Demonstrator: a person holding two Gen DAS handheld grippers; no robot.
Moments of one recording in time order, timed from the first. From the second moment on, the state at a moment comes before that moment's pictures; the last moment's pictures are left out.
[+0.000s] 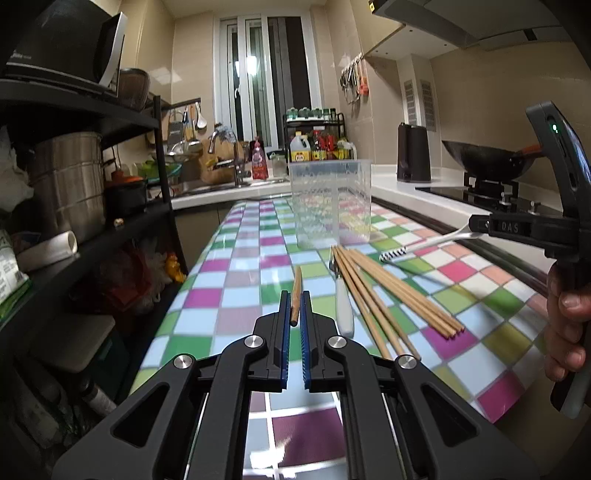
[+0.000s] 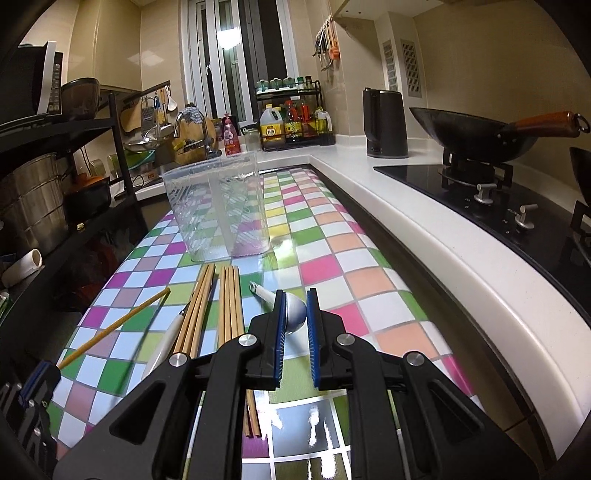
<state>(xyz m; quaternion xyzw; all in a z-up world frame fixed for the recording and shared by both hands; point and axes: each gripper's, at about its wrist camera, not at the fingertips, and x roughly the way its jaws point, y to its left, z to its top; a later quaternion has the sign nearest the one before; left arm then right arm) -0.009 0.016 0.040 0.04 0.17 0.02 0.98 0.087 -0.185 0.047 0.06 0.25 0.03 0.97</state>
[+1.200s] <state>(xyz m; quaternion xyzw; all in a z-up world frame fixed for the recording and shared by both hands) 0.160 0.083 0.220 -0.05 0.26 -0.07 0.96 0.170 -0.163 0.223 -0.09 0.27 0.12 0.95</state>
